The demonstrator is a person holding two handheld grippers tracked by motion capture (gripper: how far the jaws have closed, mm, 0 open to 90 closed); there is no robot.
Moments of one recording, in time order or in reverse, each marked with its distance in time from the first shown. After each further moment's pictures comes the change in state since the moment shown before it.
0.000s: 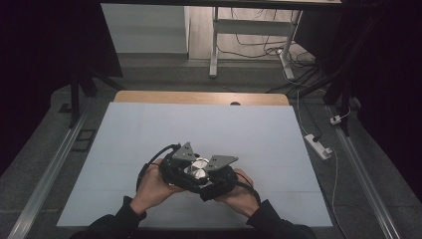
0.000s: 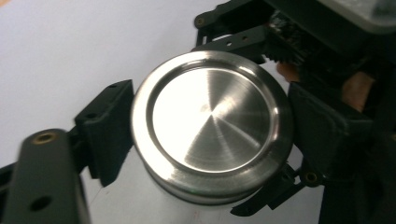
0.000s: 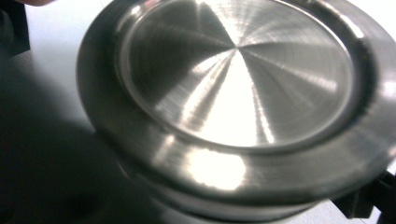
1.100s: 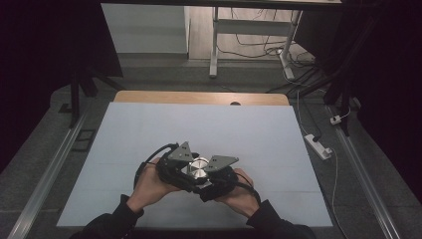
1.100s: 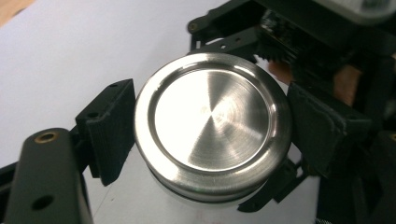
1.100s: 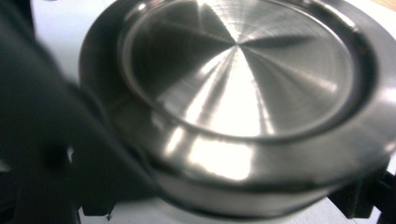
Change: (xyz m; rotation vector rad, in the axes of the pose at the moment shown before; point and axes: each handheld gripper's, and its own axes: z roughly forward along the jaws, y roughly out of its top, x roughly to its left) left arm -0.007 0.000 -0.004 -0.016 0.083 0.037; right arm 0.003 0.002 -0.003 -0.016 -0.010 -0.014
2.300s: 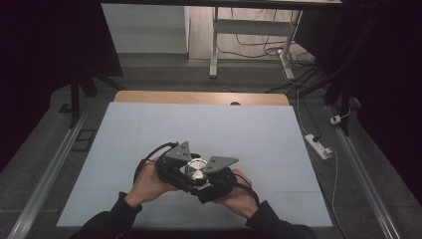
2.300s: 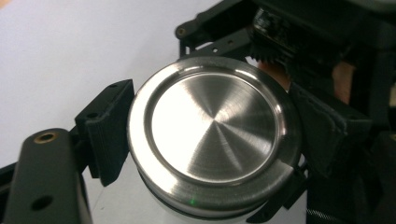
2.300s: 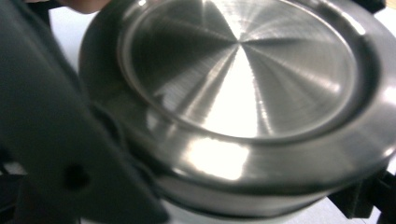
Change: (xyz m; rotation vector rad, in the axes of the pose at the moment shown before) left arm 0.011 -0.003 -0.002 -0.028 -0.111 0.036; right arm 0.005 0.003 -0.001 -0.023 0.038 0.004
